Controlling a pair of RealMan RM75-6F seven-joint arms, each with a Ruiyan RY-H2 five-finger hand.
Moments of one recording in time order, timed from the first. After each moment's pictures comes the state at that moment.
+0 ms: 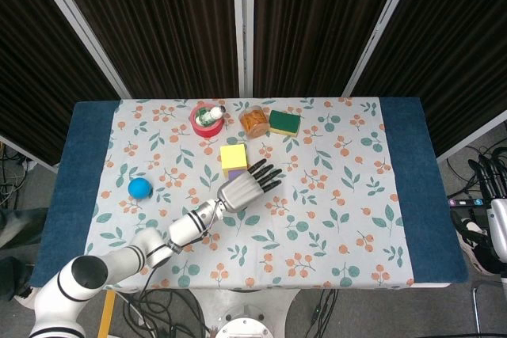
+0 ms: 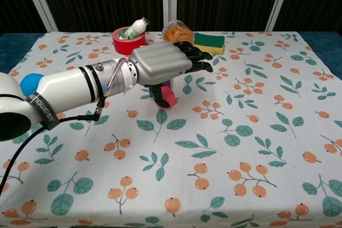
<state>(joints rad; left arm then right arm) -1.05 -1.98 -0.05 -0.76 1.59 0.94 0.09 0.10 -0.84 0.13 -1.84 -1.43 1.46 0.12</state>
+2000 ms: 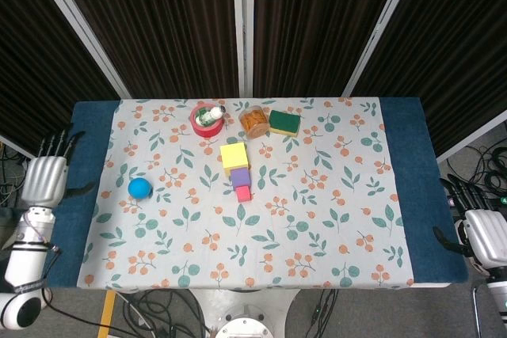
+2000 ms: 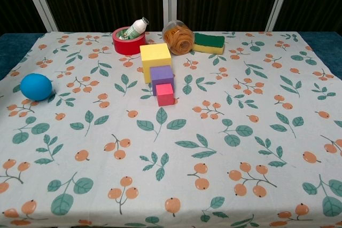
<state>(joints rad) -0.39 -1.23 -0.10 -1.49 1.23 1.37 0.00 0.13 -0.91 0.06 -1.68 -1.53 1.34 0.26</state>
